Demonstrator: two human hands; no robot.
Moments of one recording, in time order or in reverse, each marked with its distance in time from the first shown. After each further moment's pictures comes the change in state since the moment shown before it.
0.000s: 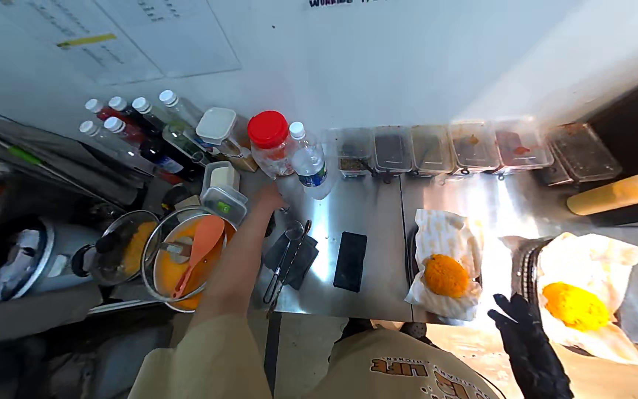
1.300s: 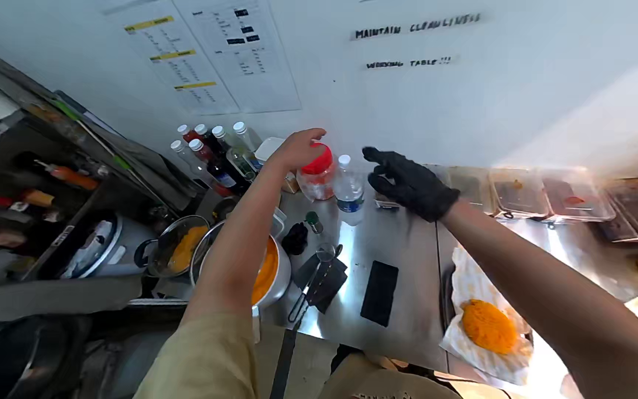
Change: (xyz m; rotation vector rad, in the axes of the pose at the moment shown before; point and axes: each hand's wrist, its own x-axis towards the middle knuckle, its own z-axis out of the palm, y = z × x) left_hand -0.041 0.025 -0.184 -0.221 0.277 0.574; right_hand 0.283 -0.243 0.200 -0.379 -0.522 -0.744
